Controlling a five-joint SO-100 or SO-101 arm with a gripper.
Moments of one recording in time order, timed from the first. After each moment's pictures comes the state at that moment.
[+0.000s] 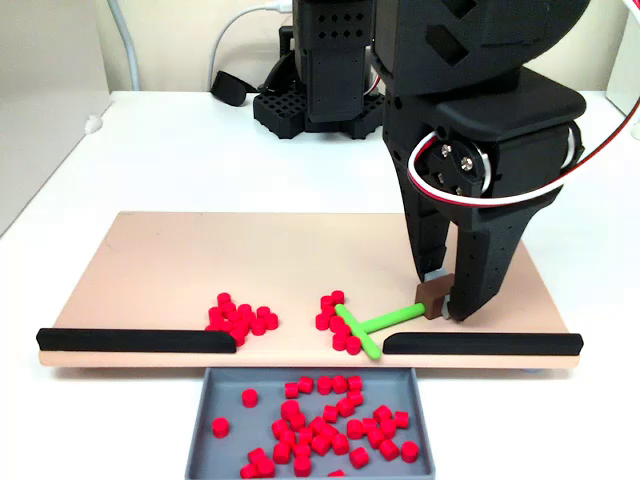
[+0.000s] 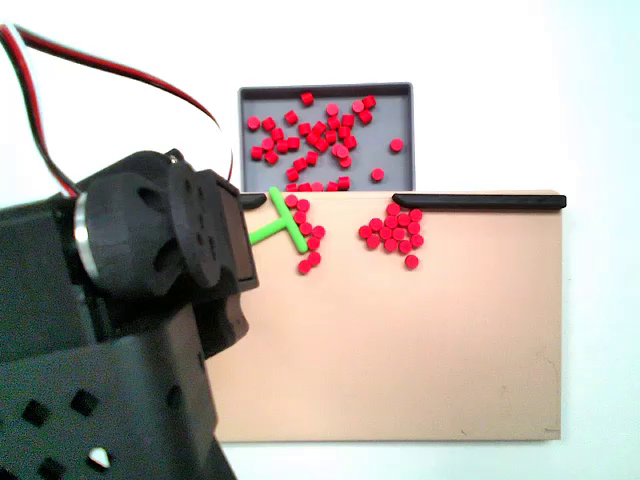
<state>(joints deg) -10.6 42.6 36.5 98.6 -14.2</state>
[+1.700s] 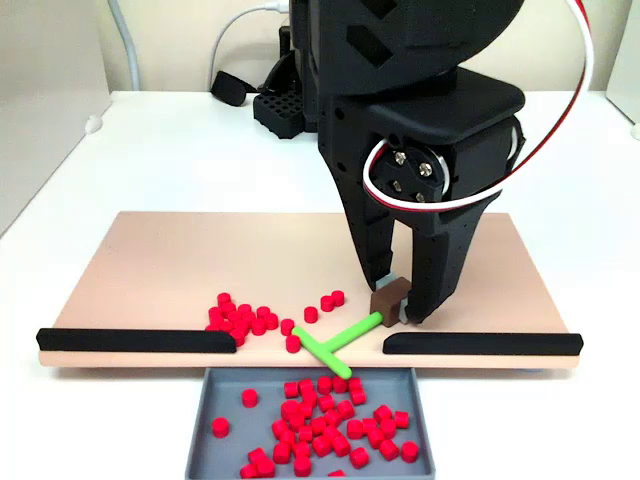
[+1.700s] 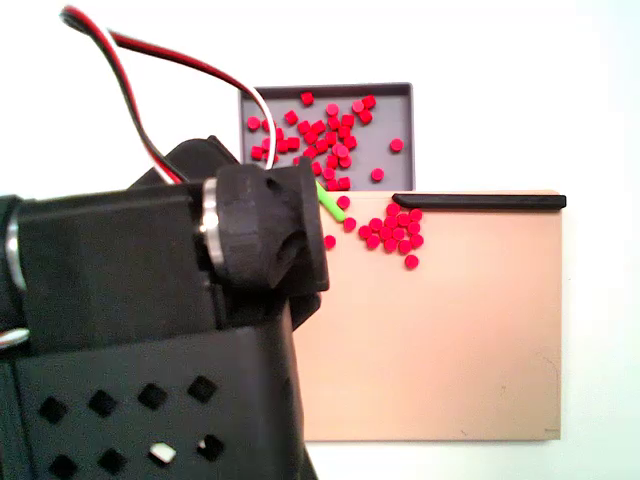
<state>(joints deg) -6.1 42.7 36.5 98.5 -33.0</state>
